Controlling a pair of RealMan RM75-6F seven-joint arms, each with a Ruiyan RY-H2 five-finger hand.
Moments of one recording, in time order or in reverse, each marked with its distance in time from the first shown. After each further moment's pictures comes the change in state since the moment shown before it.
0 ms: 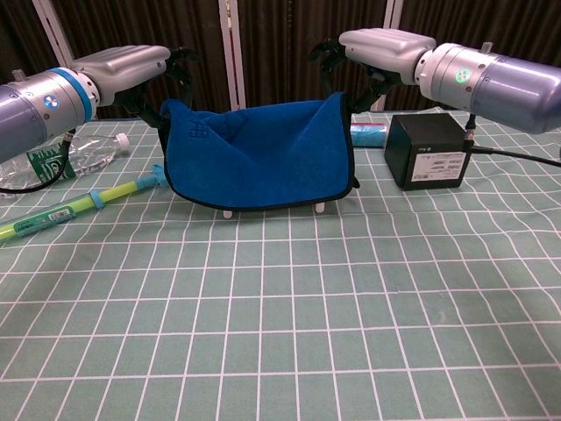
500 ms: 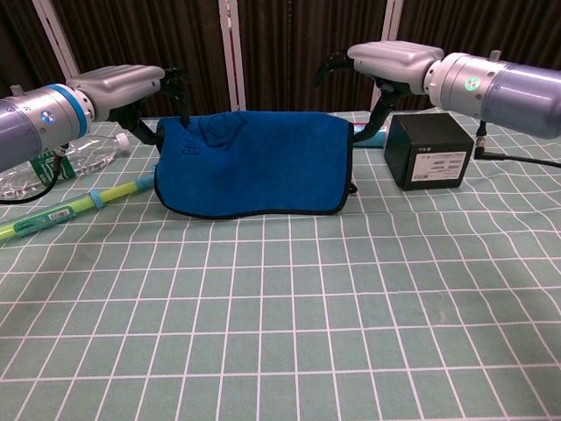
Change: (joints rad) left arm 0.015 -0.002 0.015 0.009 -0.032 -0.043 0.025; right arm -0.015 0.018 -0.028 -0.009 -0.009 -0.030 0.013
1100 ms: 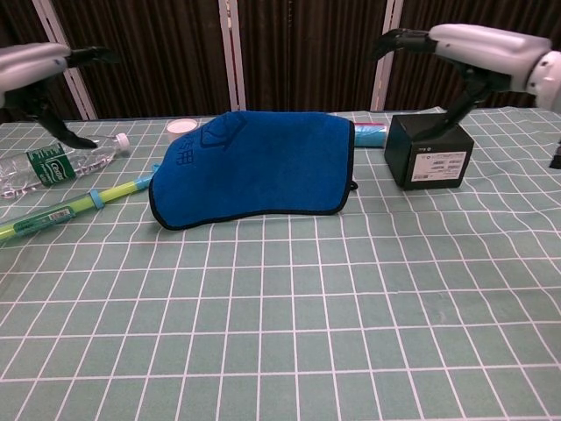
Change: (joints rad) left arm 0.184 0.222 0.020 -0.302 -0.053 0.158 0.034; right arm -0.218 0.261 -0.044 -0.413 -0.007 0.228 -0.068
